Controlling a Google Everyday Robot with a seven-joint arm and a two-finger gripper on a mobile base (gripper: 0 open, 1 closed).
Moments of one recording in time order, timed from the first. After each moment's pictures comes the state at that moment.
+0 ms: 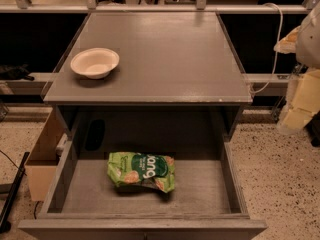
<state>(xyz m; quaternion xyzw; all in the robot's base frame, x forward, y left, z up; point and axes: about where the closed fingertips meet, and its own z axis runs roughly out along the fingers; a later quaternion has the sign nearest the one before) 0.438 -0.217 0.976 -0.60 0.78 -0.03 0.16</state>
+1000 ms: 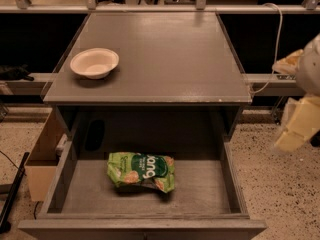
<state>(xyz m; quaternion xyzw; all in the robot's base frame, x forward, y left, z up) 0.419 -0.209 0.950 -0.58 0.79 0.01 0.19</state>
